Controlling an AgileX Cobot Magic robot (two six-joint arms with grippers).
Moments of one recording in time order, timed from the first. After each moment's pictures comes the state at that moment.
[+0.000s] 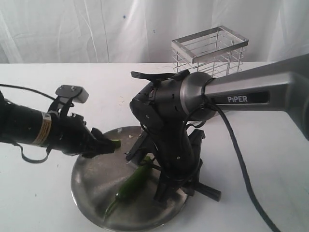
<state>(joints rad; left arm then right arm) -0.22 1.67 -0.76 1.66 -0.51 -1.61 0.80 2.04 -1.36 -0.21 1.21 -0.11</state>
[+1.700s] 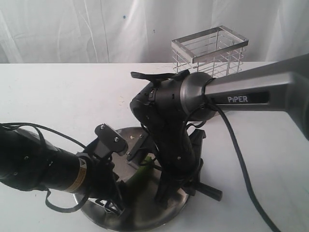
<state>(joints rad) -0.58 1.70 -0.66 1.56 -0.19 -1.47 0.80 2.04 -1.35 -0.21 1.22 -0.11</state>
